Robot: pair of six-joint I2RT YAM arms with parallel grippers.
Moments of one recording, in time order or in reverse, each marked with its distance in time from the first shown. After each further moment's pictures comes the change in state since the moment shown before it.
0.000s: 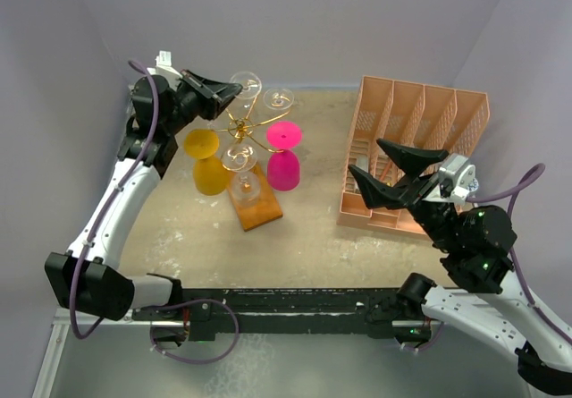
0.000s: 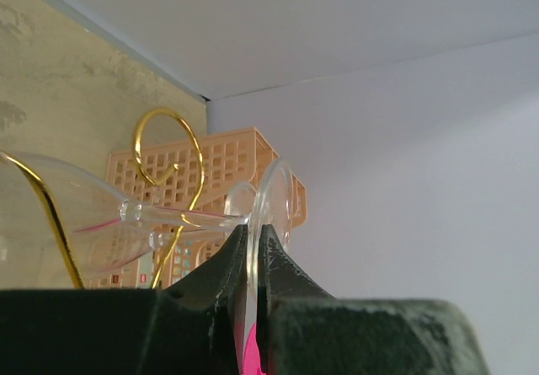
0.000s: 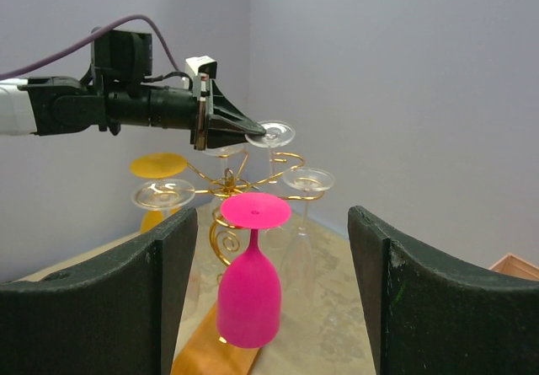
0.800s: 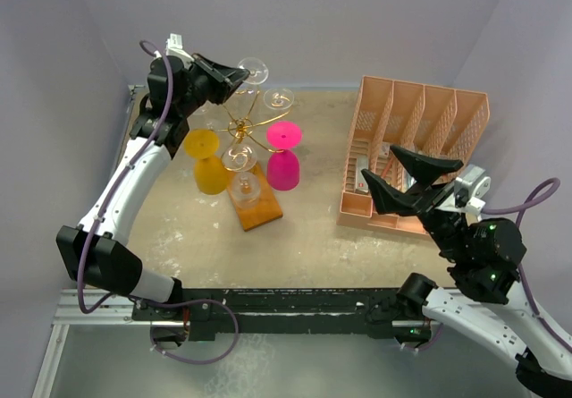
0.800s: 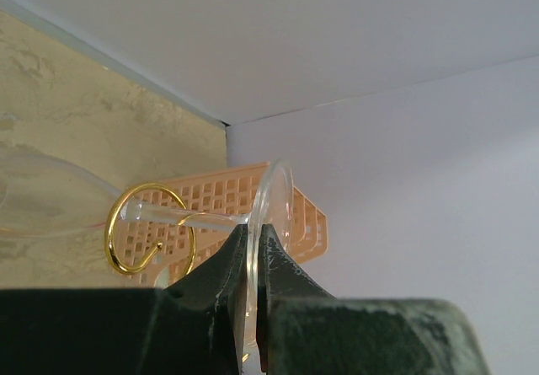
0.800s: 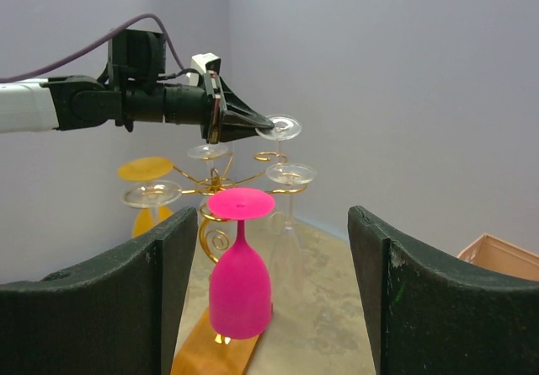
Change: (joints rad) left arm -0.064 0.152 0.171 -0.049 -0.097 0.070; right arm 0.000 -0.095 -0.048 -0.014 0.055 0.011
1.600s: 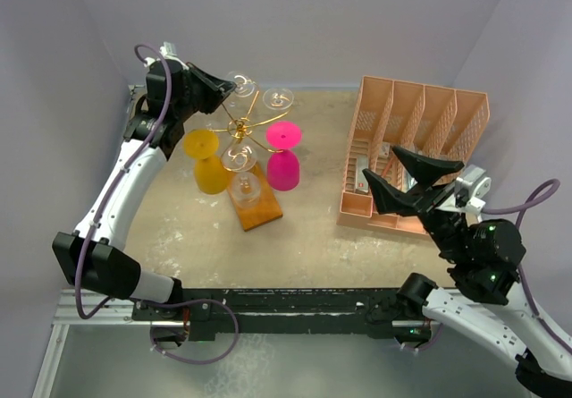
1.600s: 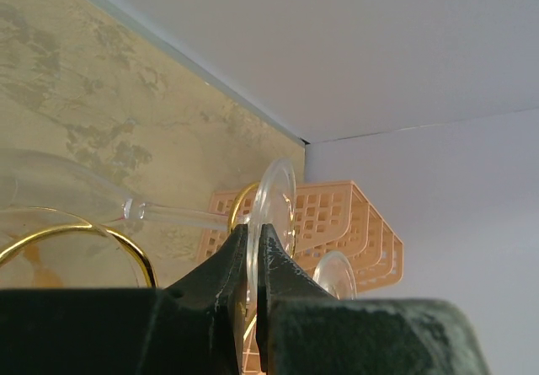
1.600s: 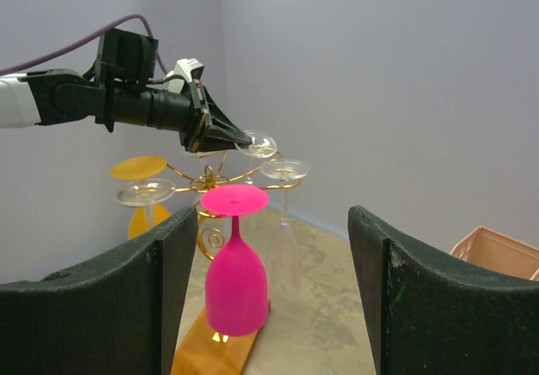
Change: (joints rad) left arm 0.018 -0.021 0.017 -0.195 -0.148 0.127; right arm 0.000 -0.017 -0.013 -0.006 0.021 0.003
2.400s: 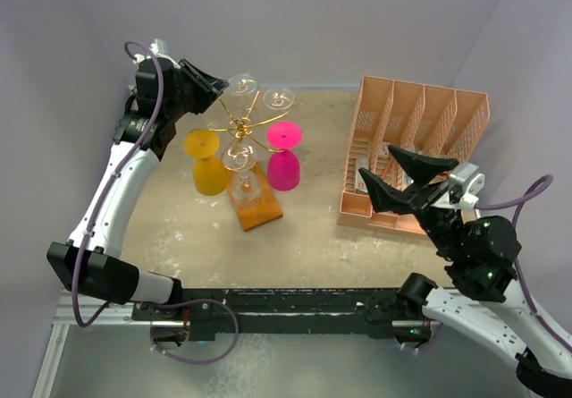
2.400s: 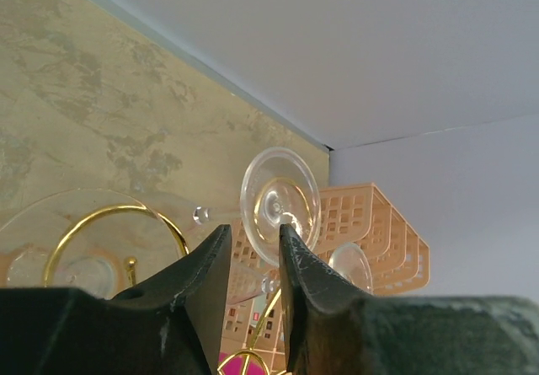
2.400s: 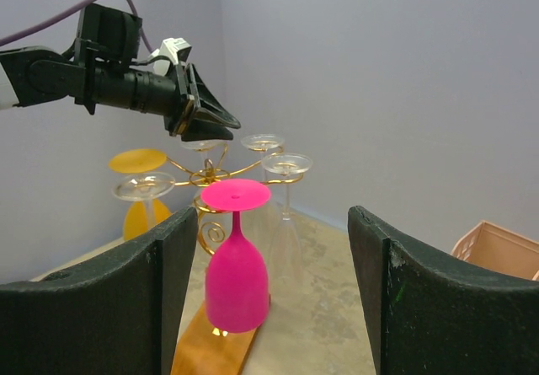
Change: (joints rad) left arm 0.024 -0.032 0.033 -0.098 -0.017 0.079; right arm 0.000 0.027 0.002 -0.002 0.001 0.002
